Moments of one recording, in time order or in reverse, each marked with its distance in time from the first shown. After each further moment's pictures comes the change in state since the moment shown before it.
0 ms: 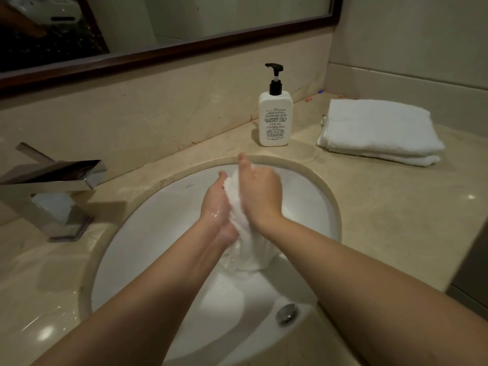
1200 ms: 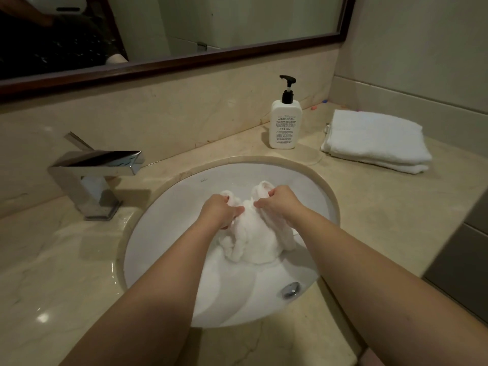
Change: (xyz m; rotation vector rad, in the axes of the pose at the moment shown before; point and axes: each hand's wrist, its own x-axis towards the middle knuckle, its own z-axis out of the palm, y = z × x) left_hand 0.014 0.004 -0.055 1.160 0.133 0.087; right_hand 0.013 0.046 -0.023 -0.174 -0.457 0.355
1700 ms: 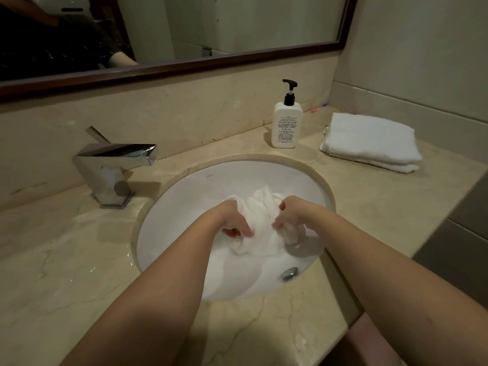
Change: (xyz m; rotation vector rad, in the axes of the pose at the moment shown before) left_hand -0.027 0.000 -0.006 0.177 -0.350 -0.016; right_hand -0.045 0.003 -0.024 -0.456 -0.171 0.131
